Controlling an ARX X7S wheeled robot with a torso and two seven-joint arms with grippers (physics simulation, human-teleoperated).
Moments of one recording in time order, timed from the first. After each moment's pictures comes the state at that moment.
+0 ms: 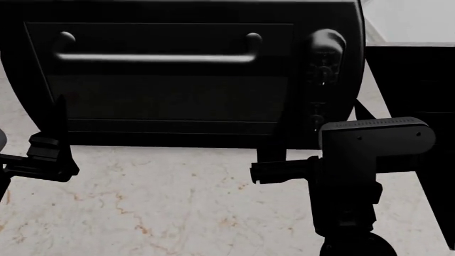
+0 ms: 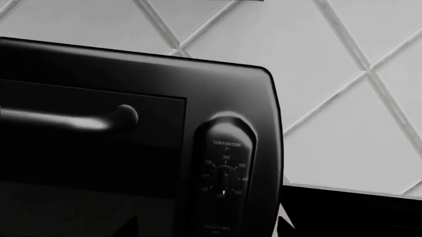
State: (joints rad) left arm -0.47 -0.33 0.03 0.51 -0.39 -0.67 -0.11; right arm 0.52 0.25 -0.13 -0.32 0.21 0.61 0.14
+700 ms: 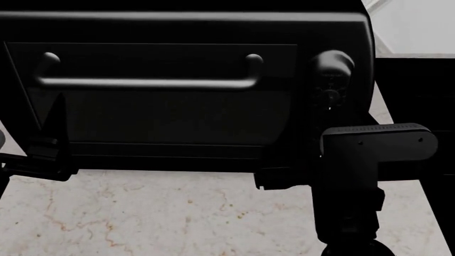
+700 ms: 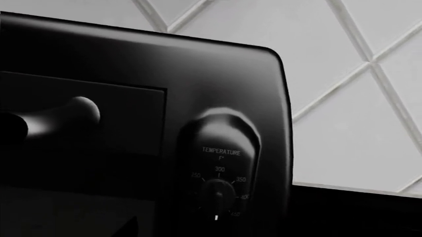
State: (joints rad) left arm -0.47 -0.34 0.04 0.52 -0.40 -0.66 -0.12; right arm 0.50 0.26 -0.14 -0.37 0.21 0.68 0.19
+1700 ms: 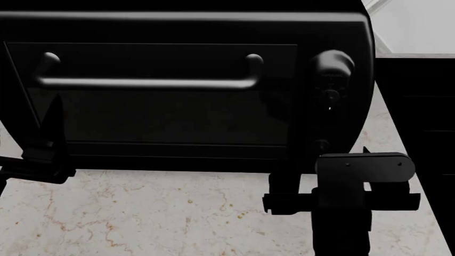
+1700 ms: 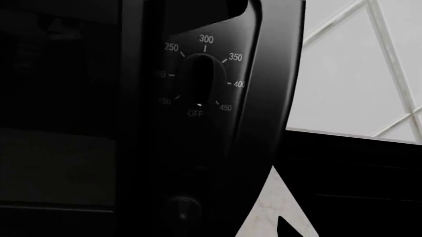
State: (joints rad) left arm -0.45 -0.35 0.03 0.52 -0.43 -0.64 -0.13; right arm 0.46 0.25 -0.17 -0.19 0.18 0.65 0.26
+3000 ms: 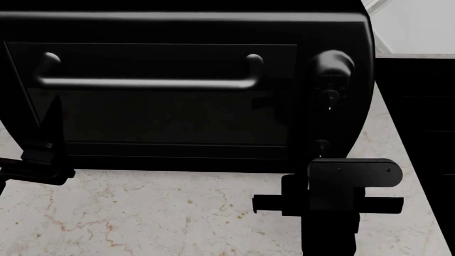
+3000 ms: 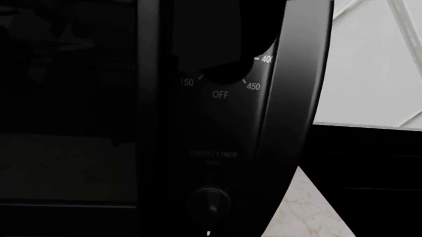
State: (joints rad) left arm -0.45 -0.37 0.04 0.52 -0.44 -0.63 -0.14; right arm 0.46 0.22 -0.19 -0.08 0.21 0.52 0.26
